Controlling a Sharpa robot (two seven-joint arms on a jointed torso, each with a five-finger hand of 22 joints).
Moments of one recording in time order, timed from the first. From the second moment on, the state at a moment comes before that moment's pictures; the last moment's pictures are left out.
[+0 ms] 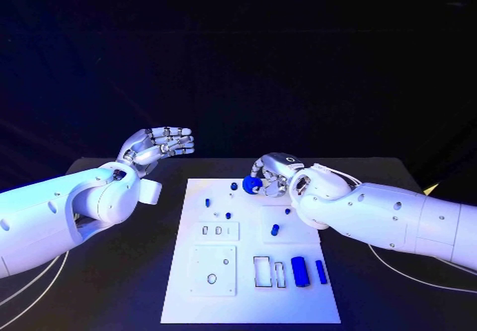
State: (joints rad) left arm 1.23 -0.96 0.03 1.49 -0.12 -0.27 0.42; left_hand 1.35 -0.17 0.51 0.06 0.12 0.74 0.19 0.27 0.18 0.93 0.22 0.07 0.07 0.77 0.20 0.19 0.28 0.17 0.59 0.29 0.37 0.12; right arm 1.30 -0.53 -0.17 1.30 -1.48 -0.44 -0.21; right_hand 1.41 -0.20 0.40 0.23 0.20 0.92 0.14 0.28 0.47 1.35 0.05 1.36 1.31 1.47 -0.01 1.55 1.31 0.05 1.45 0.09 1.41 1.31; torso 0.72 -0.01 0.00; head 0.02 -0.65
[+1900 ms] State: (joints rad) left arm 1.23 -0.94 0.03 1.51 -0.12 -0.27 0.41; left_hand 1.35 -0.17 0.51 0.06 0.12 0.74 0.19 0.27 0.19 0.93 0.22 0.07 0.07 0.77 0.19 0.19 0.28 0.17 0.59 0.29 0.36 0.12; right arm 1.24 -0.35 -0.17 1.16 -1.55 -0.42 -0.25; right_hand 1.33 -0.24 0.42 0.23 0.15 0.83 0.18 0.22 0.45 1.31 0.09 1.31 1.27 1.47 0.01 1.55 1.31 0.05 1.44 0.11 1.40 1.31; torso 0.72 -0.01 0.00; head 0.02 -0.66
